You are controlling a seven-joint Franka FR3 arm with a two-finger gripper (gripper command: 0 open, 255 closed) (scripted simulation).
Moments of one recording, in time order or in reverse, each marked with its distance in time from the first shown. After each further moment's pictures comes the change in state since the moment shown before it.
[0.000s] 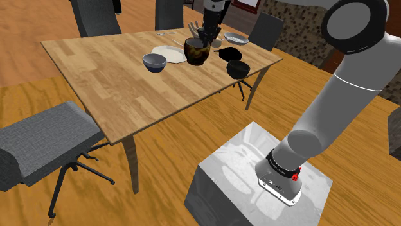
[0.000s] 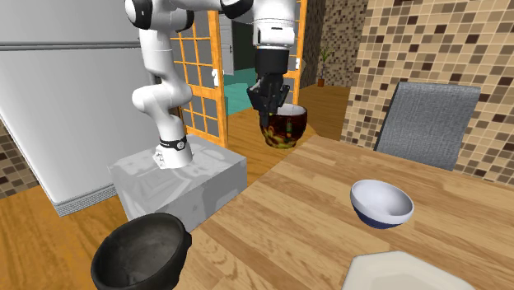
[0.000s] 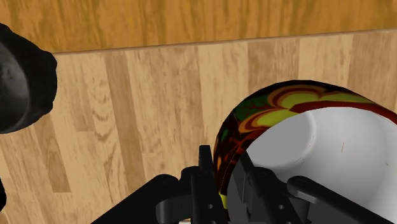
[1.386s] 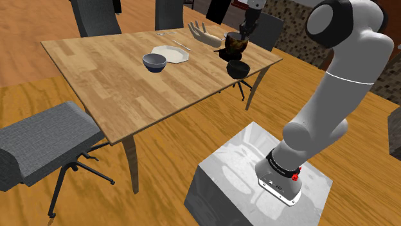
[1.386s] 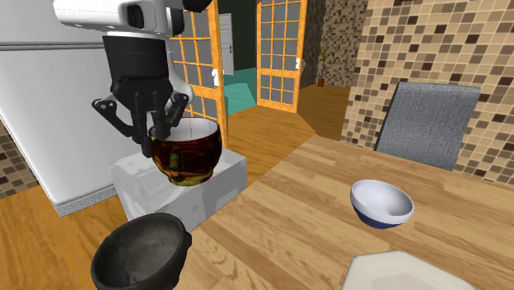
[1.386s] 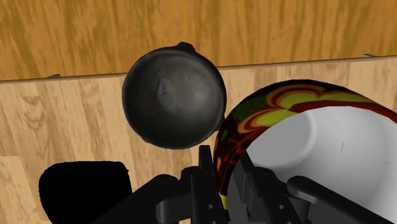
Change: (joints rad) arm -0.271 0.115 -0.201 0.195 0.055 -0.047 -0.480
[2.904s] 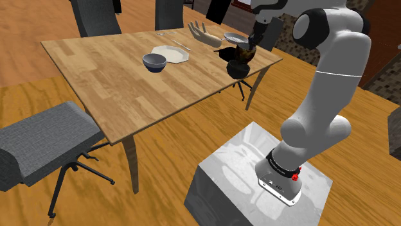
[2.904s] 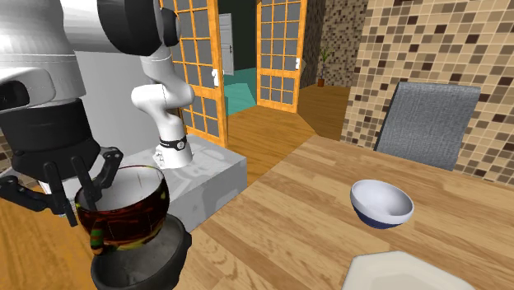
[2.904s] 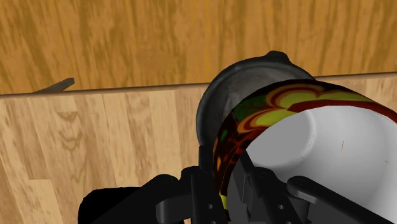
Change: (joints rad) arm -0.136 0.181 -0.053 0.082 0.059 0.104 -0.188
